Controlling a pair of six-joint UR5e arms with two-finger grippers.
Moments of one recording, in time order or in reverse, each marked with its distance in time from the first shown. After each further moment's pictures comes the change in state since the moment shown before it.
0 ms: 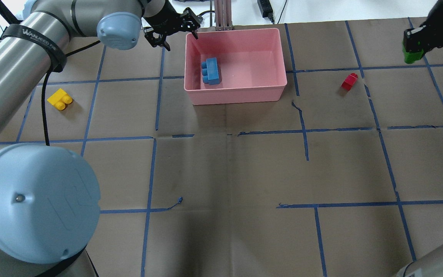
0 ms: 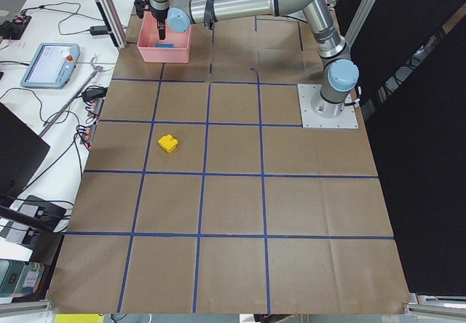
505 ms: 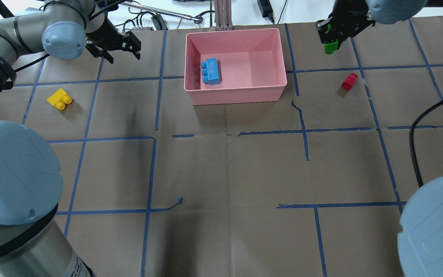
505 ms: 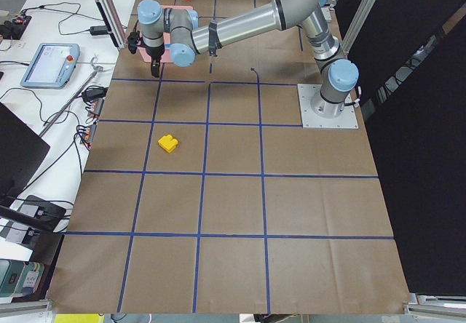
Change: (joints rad) left arm 0.234 0.007 -0.111 -0.017 0.085 0.443; right arm 0.324 0.075 -0.058 -0.024 0.010 0.231
